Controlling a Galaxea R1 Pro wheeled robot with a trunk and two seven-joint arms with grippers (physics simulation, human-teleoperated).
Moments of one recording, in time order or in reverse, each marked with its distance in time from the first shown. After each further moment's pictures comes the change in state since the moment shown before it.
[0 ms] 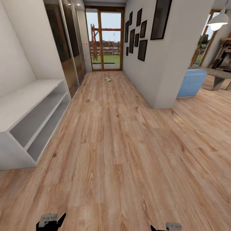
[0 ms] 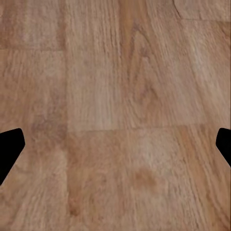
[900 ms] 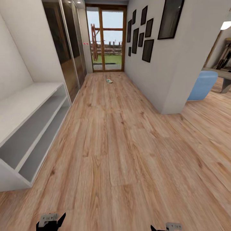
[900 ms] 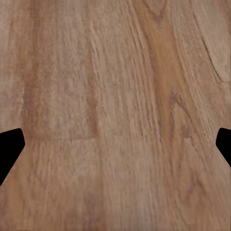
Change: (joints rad) left arm 0.000 0.000 0.000 0.000 0.001 0.000 0.000; right arm 0.000 0.000 0.000 0.000 0.000 0.000 0.000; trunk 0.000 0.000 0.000
